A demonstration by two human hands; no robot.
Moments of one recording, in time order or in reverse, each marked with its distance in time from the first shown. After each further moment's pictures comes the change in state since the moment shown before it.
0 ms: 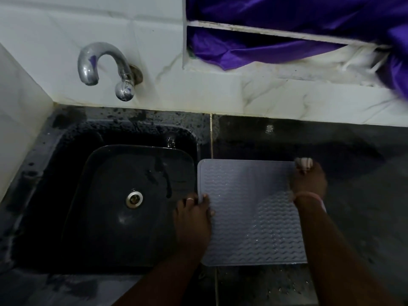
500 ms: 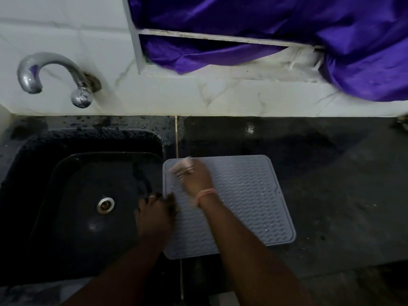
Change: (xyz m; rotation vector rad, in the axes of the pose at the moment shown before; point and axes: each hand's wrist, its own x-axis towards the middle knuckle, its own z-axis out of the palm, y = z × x) left_hand 0.001 0.005 -0.004 0.091 0.067 -0.027; right_hand -0.112 -0.056 0.070 0.241 -0.679 -0.324
